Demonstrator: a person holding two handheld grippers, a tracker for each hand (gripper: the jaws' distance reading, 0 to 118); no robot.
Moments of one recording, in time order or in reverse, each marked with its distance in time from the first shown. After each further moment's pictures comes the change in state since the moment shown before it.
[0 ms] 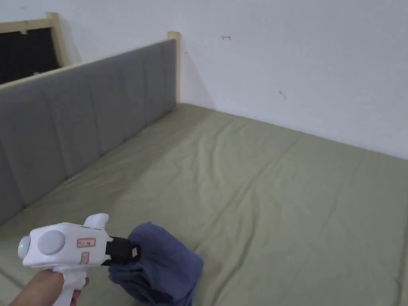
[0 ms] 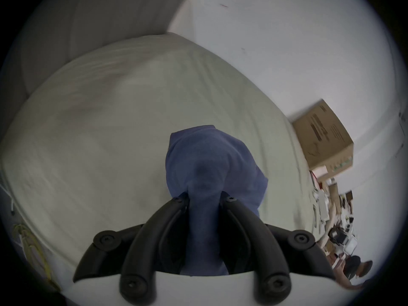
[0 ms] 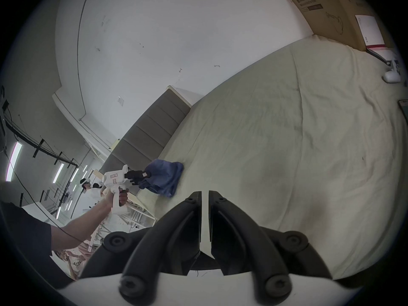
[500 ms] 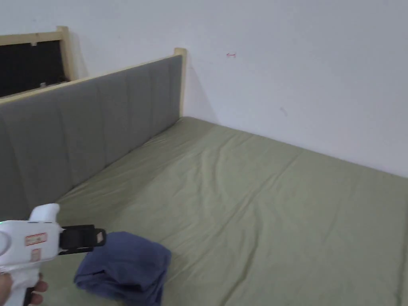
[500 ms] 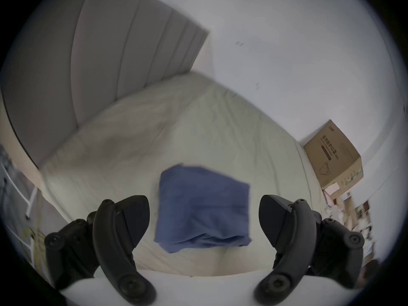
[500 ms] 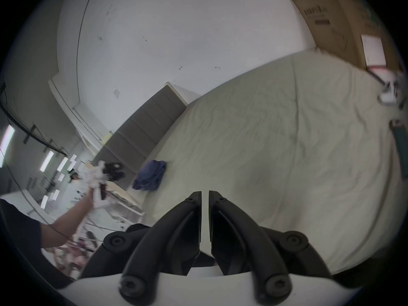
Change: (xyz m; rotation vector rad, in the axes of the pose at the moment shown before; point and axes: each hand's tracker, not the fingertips) left arm -0.021 0.006 0.095 0.255 0.095 -0.080; right arm -0.030 0.008 0.015 0.003 -0.095 0.106
